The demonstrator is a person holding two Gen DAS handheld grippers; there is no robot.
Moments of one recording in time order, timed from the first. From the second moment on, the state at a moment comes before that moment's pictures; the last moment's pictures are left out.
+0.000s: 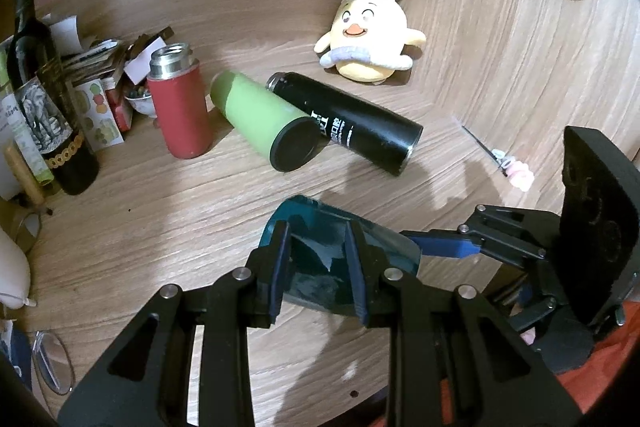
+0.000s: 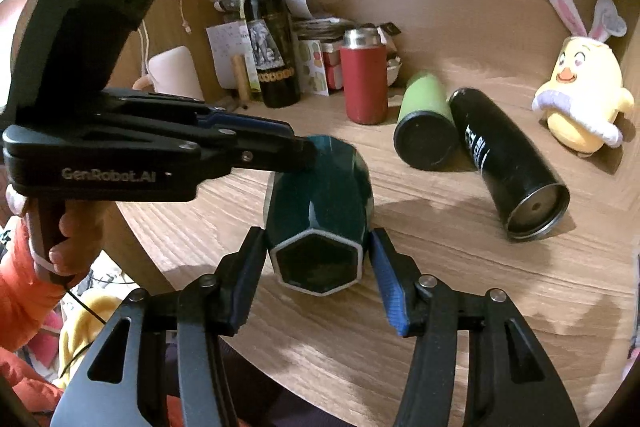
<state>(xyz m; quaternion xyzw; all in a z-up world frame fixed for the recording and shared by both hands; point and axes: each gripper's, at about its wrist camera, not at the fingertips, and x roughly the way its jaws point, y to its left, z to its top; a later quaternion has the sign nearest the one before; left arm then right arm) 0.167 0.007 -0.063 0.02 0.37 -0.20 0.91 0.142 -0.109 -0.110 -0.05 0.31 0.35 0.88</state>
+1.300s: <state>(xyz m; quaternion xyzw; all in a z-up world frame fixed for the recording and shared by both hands) 0.176 0.054 -0.072 -0.03 0.36 -0.15 0.92 0.150 -0.085 -0.083 -0.06 0.28 0.35 0.89</state>
